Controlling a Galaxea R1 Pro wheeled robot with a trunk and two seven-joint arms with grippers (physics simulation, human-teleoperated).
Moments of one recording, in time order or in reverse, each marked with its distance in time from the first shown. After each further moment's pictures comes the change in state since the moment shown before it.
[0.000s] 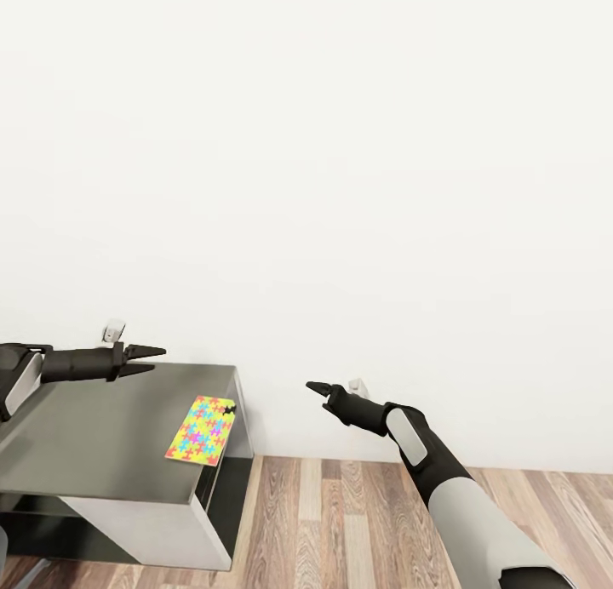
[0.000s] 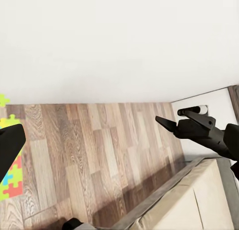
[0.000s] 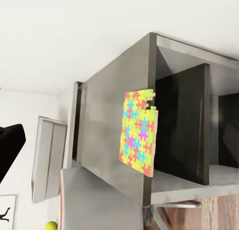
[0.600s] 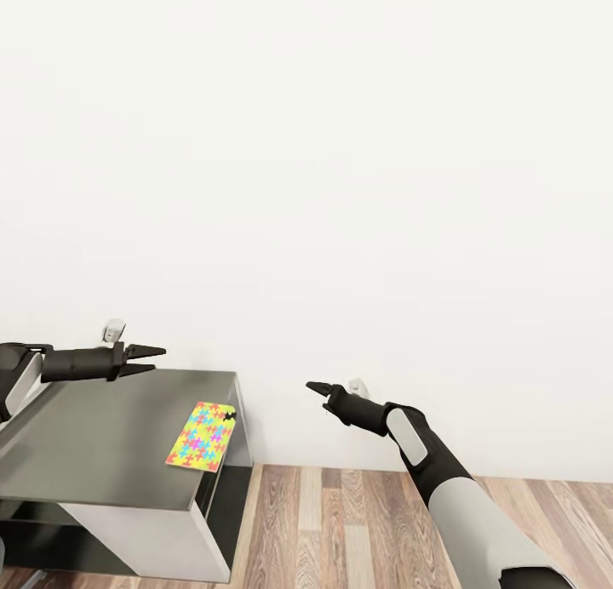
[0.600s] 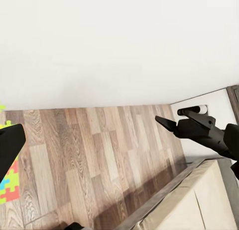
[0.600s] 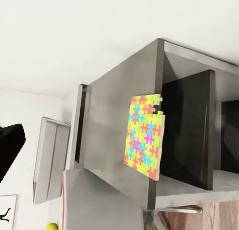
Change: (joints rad) left arm 0.000 0.000 -0.002 -0.002 0.000 0.000 0.000; right arm 0.000 -0.001 -0.001 0.000 0.000 0.001 -0.001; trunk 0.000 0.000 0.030
